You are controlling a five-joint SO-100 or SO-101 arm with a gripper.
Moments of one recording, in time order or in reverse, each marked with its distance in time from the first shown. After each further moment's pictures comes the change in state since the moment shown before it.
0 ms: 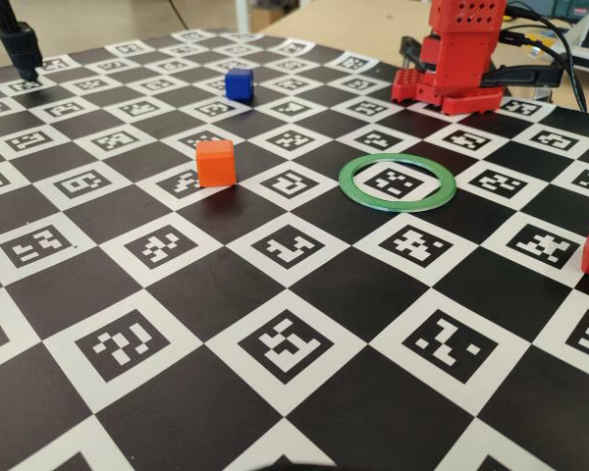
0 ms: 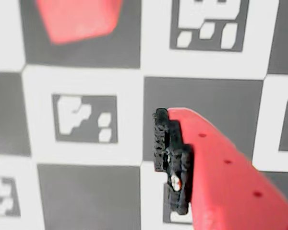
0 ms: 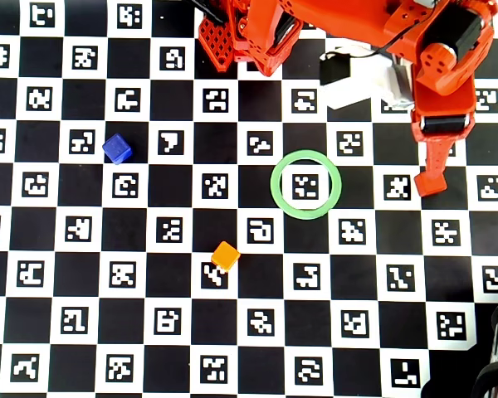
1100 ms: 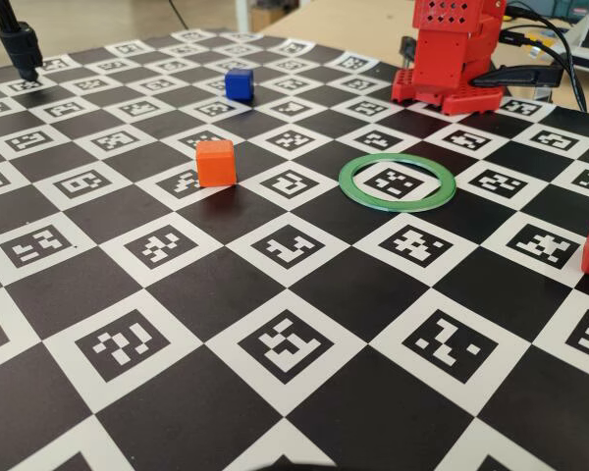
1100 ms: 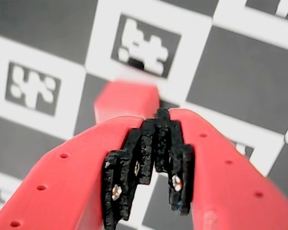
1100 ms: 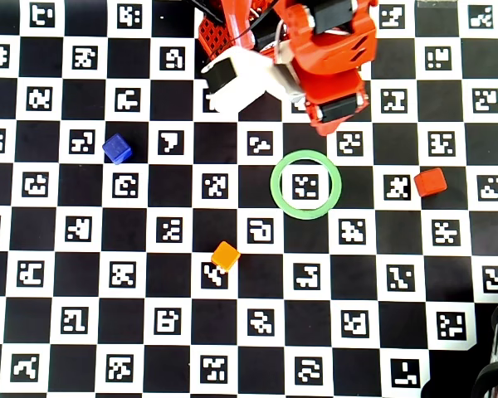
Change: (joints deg) arm 19.6 33.8 21.8 1.2 -33.9
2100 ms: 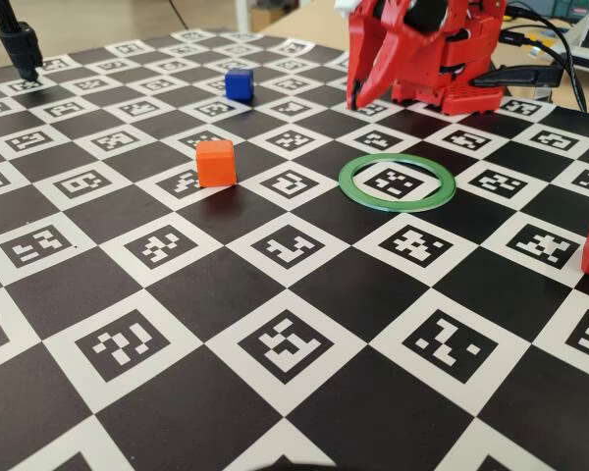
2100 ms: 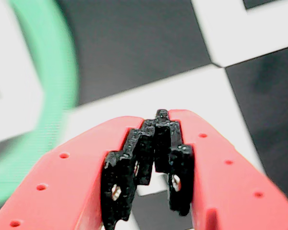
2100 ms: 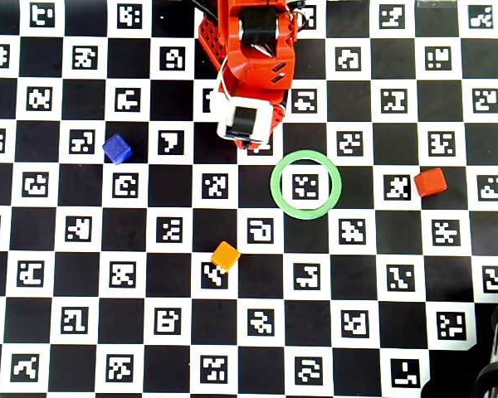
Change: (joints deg) arm 27.4 53.3 69.1 -27.3 -81.2
